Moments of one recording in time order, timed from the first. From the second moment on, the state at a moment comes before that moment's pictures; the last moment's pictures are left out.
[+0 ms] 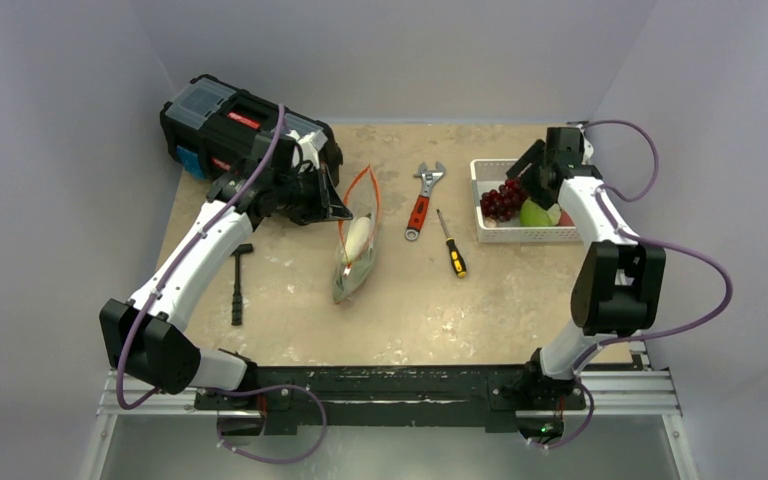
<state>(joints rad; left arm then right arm) -0.37 1.39 1.34 -0.71 0.47 -0.56 -0.05 1.66 1.30 -0.47 0.07 0.70</state>
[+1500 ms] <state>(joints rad) -0.37 1.41 1.34 -0.71 0.48 -0.56 0.04 1.64 1.33 -0.37 0.24 0.66</state>
